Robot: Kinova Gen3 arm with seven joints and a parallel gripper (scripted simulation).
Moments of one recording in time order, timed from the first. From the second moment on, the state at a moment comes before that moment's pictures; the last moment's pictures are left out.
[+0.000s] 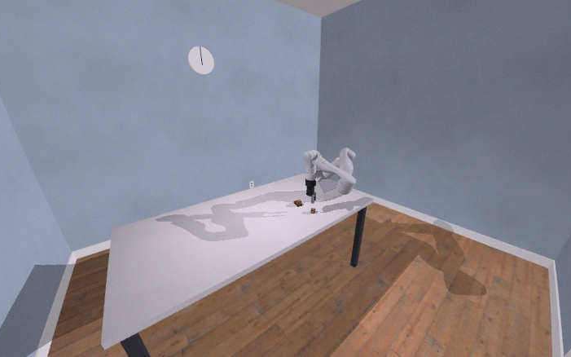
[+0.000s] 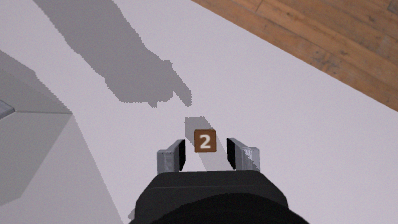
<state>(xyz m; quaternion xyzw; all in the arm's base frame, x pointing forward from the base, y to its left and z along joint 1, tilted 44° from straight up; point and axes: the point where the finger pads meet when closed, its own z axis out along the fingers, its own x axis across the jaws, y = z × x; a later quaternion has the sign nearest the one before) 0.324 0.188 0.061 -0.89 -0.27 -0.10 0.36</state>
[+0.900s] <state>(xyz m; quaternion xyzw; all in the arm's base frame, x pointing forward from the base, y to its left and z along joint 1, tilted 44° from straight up) 0.325 0.198 0.051 -0.89 -0.27 -0.10 0.36</state>
